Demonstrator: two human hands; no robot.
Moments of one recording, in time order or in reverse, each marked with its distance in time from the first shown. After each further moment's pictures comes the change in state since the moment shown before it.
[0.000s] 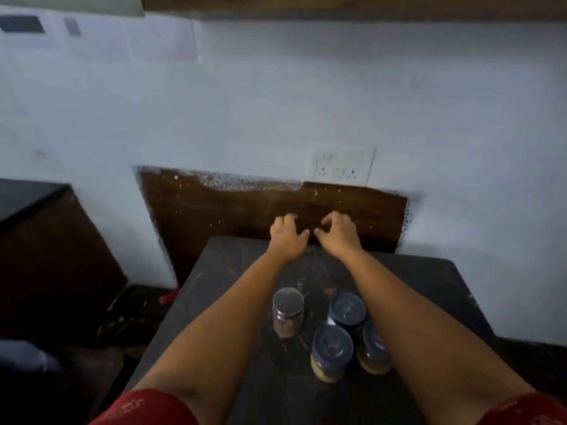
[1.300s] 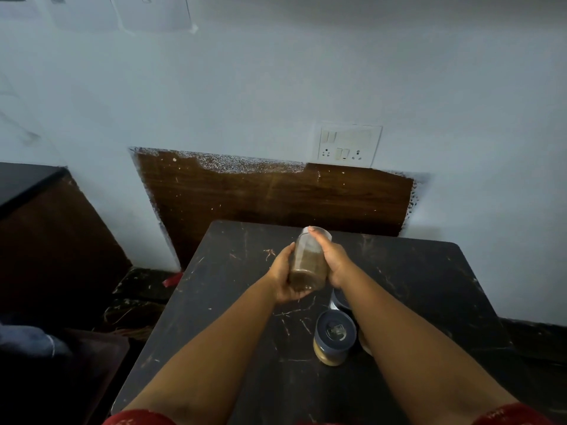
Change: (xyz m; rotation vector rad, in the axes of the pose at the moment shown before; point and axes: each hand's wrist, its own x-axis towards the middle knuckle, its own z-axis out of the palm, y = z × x) left_hand -0.057 -0.069 0.047 -1.269 -0.473 -0.779; right_hand -0.047 0.030 0.070 1.018 -0.383 0.599
